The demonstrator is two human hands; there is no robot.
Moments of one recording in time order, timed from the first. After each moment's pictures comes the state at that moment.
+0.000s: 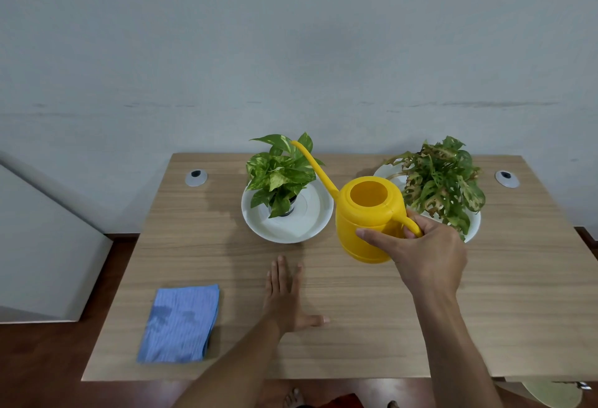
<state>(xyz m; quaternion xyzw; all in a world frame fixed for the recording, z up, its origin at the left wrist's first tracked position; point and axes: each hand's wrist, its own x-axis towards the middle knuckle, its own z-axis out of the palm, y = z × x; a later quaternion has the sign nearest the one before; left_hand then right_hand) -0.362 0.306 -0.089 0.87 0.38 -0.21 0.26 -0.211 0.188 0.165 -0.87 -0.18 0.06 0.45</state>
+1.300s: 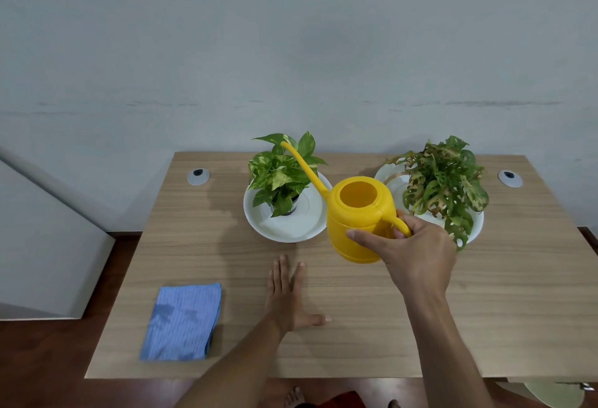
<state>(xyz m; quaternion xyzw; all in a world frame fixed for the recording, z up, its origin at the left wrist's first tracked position) -0.361 0.306 -0.093 0.86 0.40 -0.19 0.27 -0.223 0.196 0.167 -0.86 -0.19 0.09 0.47</state>
